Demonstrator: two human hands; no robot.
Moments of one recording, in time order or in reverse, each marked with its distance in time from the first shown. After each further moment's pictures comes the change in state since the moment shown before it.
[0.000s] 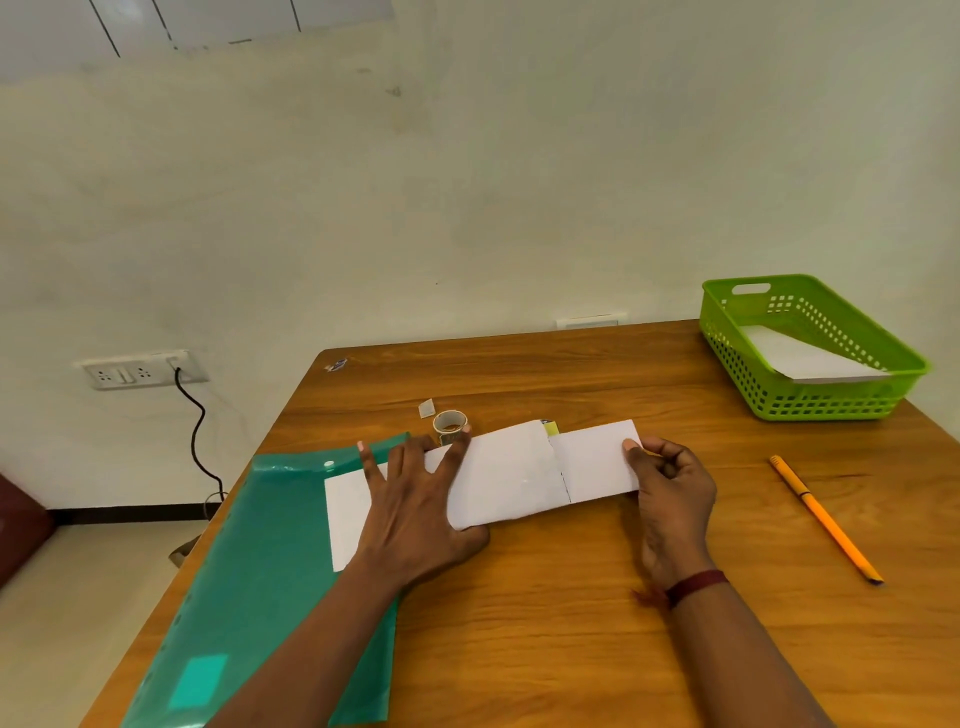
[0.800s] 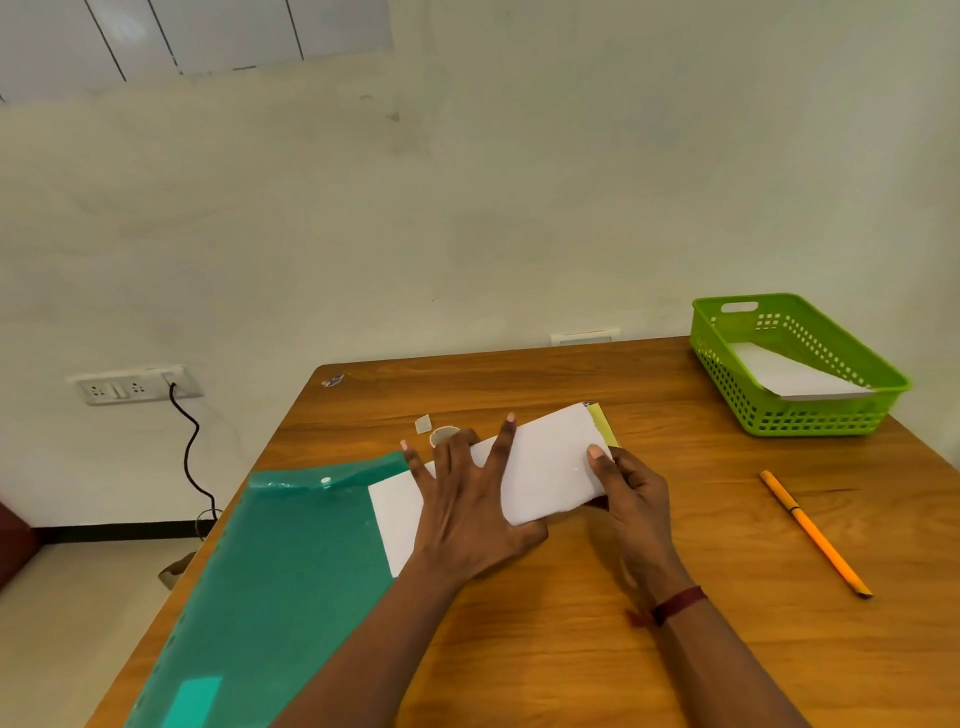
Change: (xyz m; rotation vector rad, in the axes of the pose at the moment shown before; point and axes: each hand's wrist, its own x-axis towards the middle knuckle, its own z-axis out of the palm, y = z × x) left_hand 0.023 0.057 -0.005 -0.046 0.060 -0.011; right_hand -0.027 -0.017 0.013 -0.020 -0.404 -0.069
